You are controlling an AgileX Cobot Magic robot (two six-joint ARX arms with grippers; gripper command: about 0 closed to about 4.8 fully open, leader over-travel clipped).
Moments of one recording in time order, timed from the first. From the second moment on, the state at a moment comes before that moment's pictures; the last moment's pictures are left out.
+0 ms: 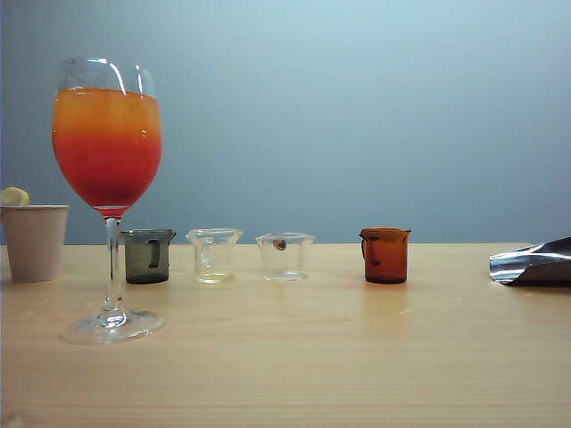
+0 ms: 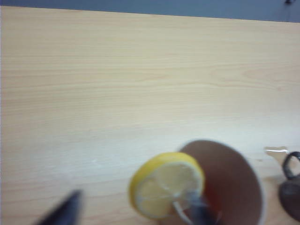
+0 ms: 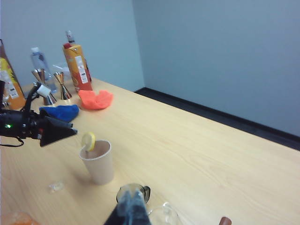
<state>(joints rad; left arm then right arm) 0.42 1.64 1.05 0.07 0.66 0.21 0.57 1.23 1.01 0.21 -0.24 0.08</state>
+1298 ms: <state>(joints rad) 0.43 1.68 1.49 -0.59 0.58 0.30 0.66 1.26 1.01 0.28 -0.25 0.08</state>
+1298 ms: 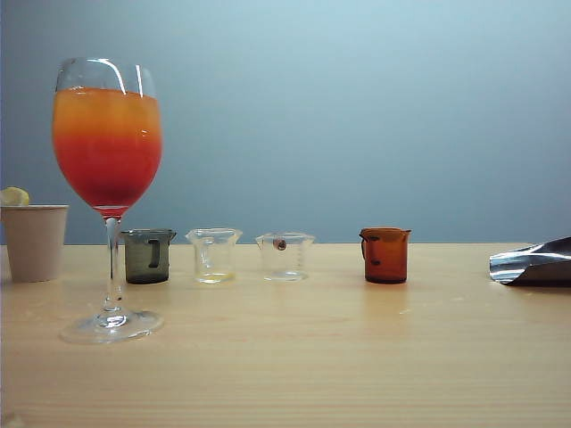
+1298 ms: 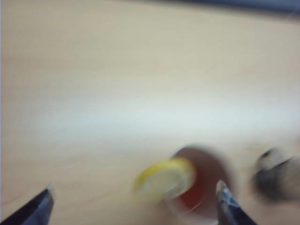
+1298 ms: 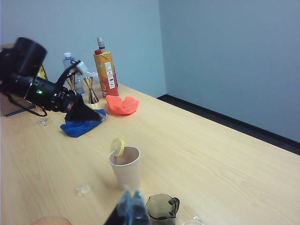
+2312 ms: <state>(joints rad) 0.38 1.88 1.70 -0.80 0.42 1.00 0.66 1.26 1.01 0.28 -0.24 0.08</state>
